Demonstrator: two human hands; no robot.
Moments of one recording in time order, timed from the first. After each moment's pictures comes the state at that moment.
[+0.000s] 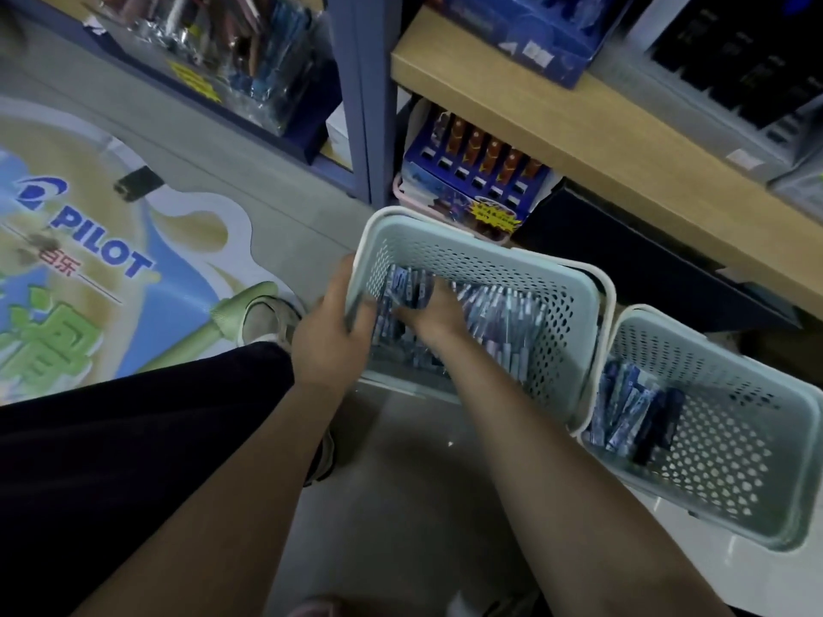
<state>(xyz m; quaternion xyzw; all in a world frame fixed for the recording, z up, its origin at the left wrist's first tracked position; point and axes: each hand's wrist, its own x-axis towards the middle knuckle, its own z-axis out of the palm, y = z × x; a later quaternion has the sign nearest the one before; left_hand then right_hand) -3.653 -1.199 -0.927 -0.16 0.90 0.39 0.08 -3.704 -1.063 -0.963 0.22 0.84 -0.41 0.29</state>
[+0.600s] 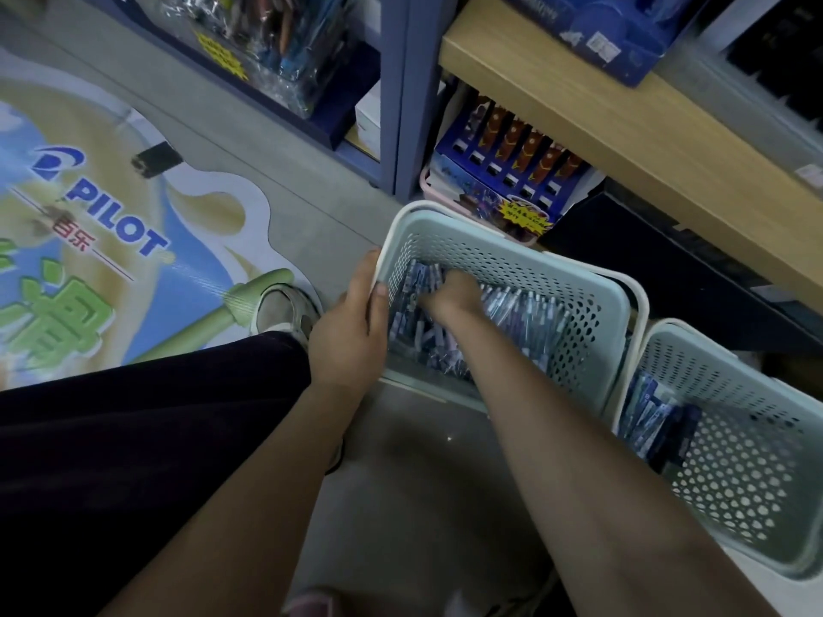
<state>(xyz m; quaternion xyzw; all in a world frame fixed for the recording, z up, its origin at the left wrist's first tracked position) -3.651 -1.201 -0.930 -0.16 0.90 0.39 0.09 -3.734 -1.072 -0.978 0.25 0.85 -0.33 0.33</state>
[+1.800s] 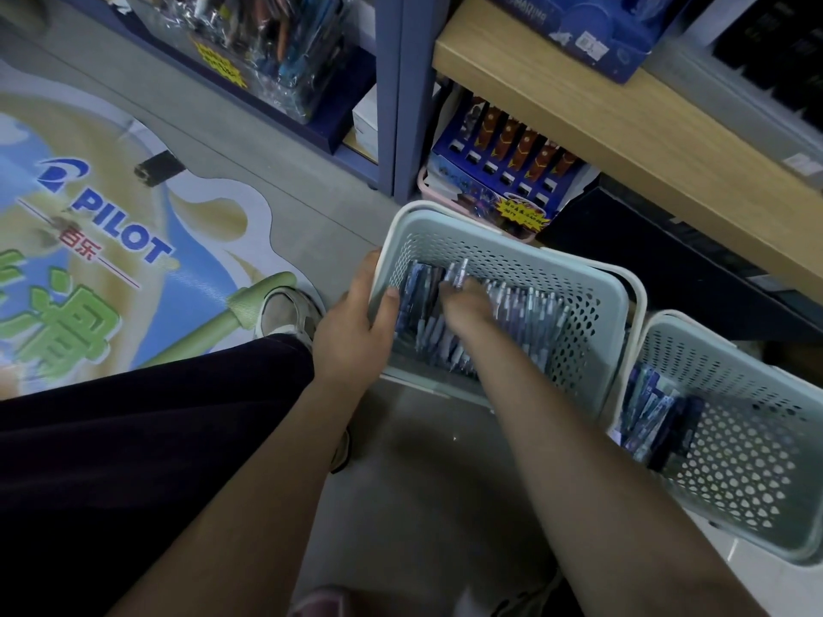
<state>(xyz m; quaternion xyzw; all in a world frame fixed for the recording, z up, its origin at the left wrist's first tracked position) -3.653 -1.203 -0.924 -0.15 0.89 0.42 0.12 -3.717 -1.060 -0.966 0.31 0.80 -0.39 0.32</state>
